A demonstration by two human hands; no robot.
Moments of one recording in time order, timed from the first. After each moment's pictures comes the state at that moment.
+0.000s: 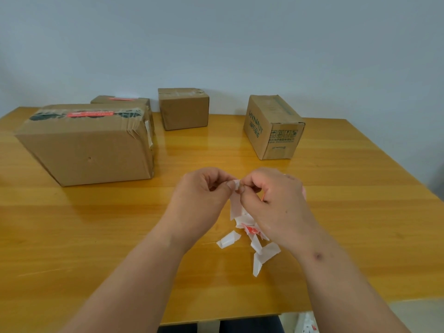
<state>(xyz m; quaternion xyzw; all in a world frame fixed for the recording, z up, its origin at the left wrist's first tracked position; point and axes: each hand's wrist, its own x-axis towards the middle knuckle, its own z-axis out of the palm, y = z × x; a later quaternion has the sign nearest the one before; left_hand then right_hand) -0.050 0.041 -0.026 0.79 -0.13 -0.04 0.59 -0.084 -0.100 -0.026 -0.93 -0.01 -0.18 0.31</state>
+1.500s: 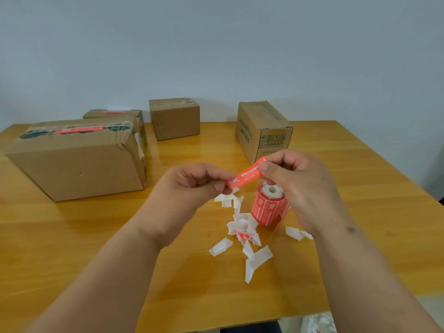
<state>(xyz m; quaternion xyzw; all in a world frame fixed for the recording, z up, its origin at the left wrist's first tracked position) -0.037 0.052 -0.010 0.70 -0.25 -0.11 0.66 -0.083 -0.139 0.005 -0.81 0.12 -0.18 0.55</state>
